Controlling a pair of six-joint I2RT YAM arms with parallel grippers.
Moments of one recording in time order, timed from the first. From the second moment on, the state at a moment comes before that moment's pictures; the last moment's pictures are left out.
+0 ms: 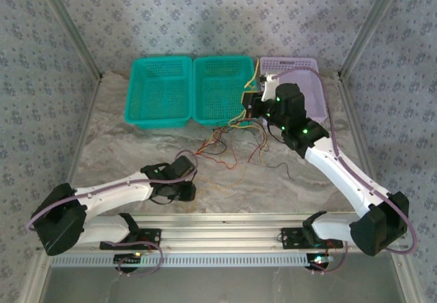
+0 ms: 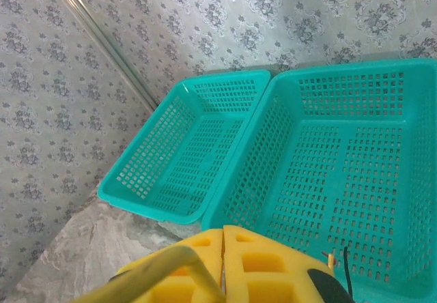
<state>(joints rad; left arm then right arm) -0.90 1.22 0.60 -0.59 0.04 -0.71 0.52 1.25 1.14 -0.14 -0.12 0.39</state>
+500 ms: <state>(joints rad) -0.79 1.08 1.28 -0.90 -0.01 -0.59 0.51 1.21 1.01 -0.13 -0.09 0.42</state>
